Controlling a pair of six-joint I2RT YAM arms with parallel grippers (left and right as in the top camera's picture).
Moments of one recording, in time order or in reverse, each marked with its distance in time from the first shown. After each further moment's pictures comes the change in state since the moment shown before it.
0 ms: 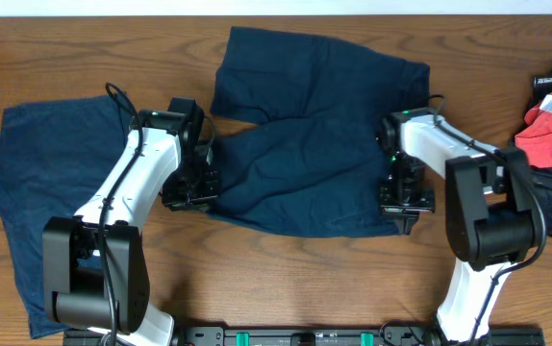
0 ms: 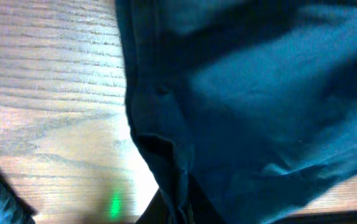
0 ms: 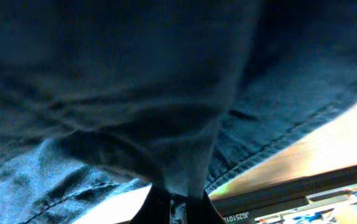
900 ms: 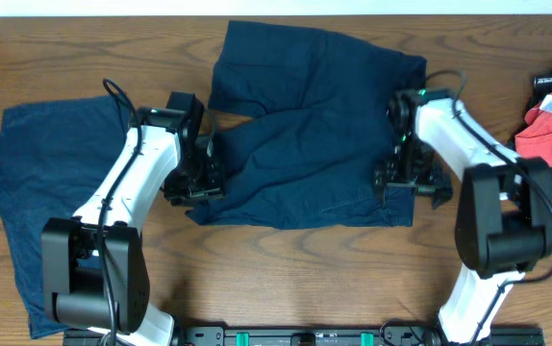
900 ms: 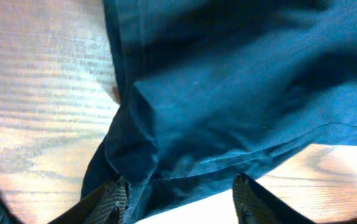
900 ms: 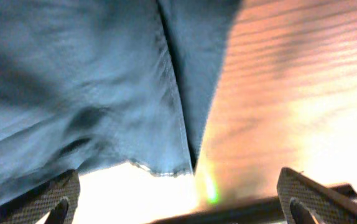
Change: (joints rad) left arm 0.000 0.000 0.039 0.039 0.018 -0.027; right arm -0.022 -0.079 0.181 -0.069 0.018 -0.061
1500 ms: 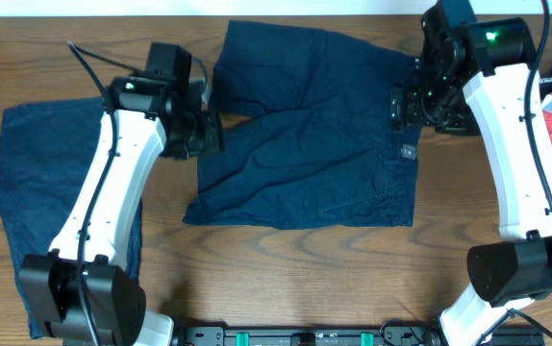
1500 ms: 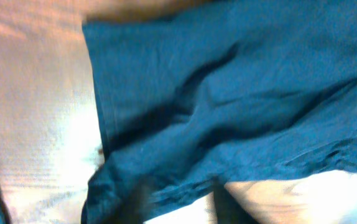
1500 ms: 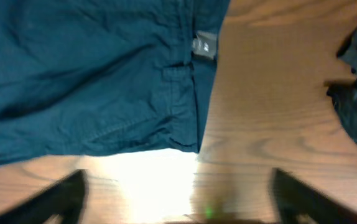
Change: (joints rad) left arm 0.000 -0.060 0.304 0.000 0.025 -0.015; right arm 0.012 -0.126 0.591 -0.246 -0.011 -0.103
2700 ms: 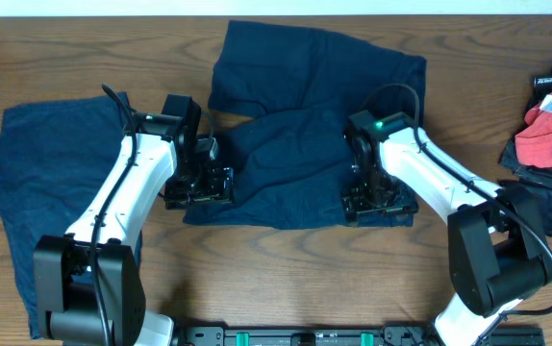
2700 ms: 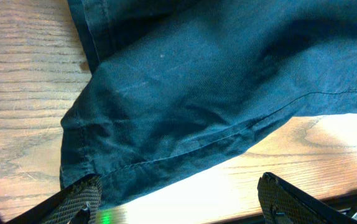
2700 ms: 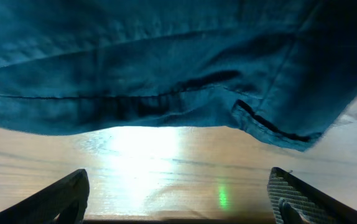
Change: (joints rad) left arm -0.001 -0.006 -0.351 0.000 0.036 0.107; right arm 0.230 -0.005 -0.804 0.400 -0.057 0.045
